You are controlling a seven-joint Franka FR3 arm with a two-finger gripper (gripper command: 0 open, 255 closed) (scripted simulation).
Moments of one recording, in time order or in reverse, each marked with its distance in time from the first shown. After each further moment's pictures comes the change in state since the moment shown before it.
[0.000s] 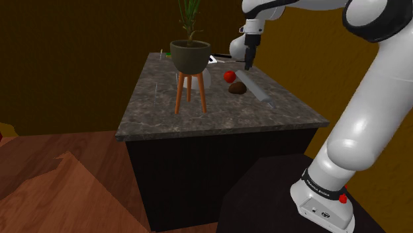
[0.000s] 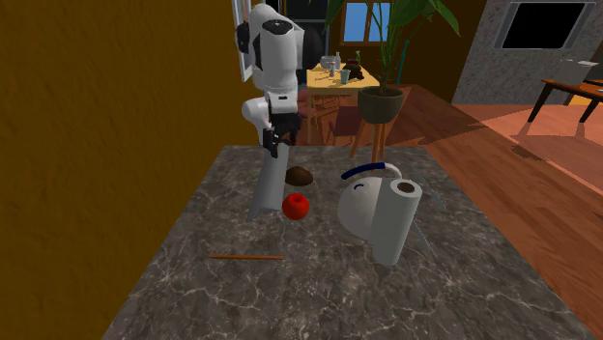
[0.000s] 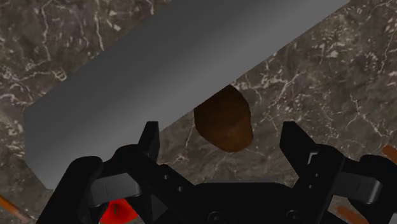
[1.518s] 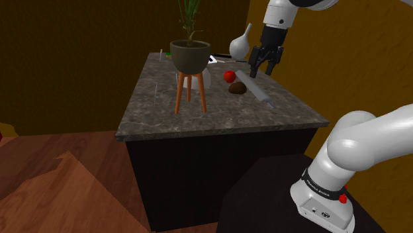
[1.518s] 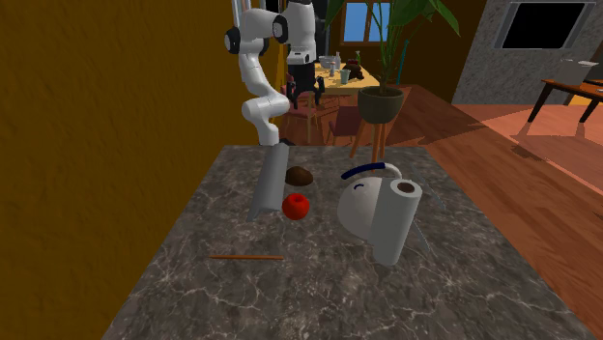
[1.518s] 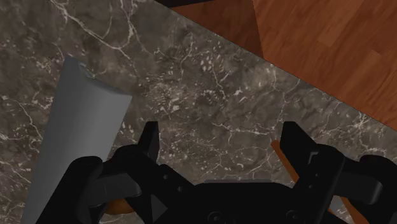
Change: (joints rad) arm -0.001 -0.773 0.383 -0.596 0.023 -0.007 0.899
